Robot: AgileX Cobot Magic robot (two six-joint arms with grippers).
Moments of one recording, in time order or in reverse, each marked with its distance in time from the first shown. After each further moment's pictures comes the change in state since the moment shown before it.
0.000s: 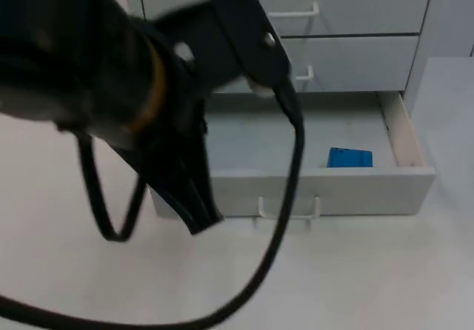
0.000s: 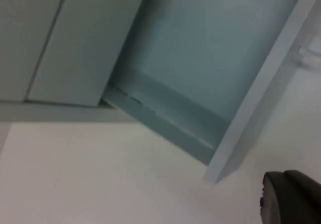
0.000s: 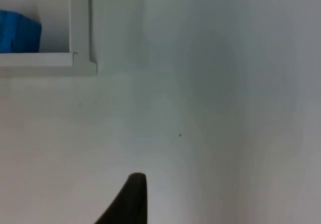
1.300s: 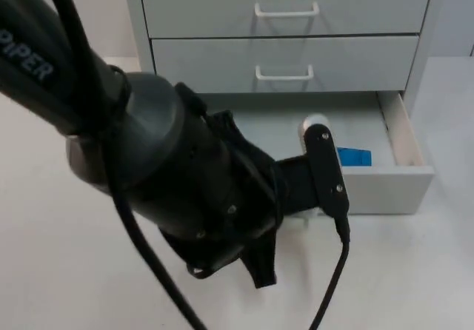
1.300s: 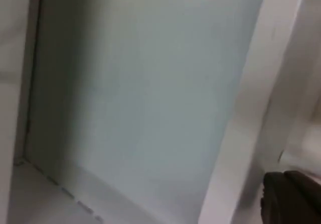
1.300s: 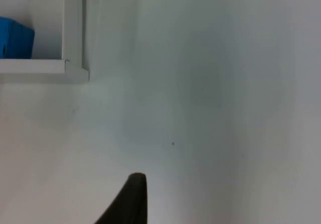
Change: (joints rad) right arm 0.000 0.000 0.000 -0.023 -0.021 0.000; left arm 0.015 0.536 -0.116 0.767 -0.052 -0.656
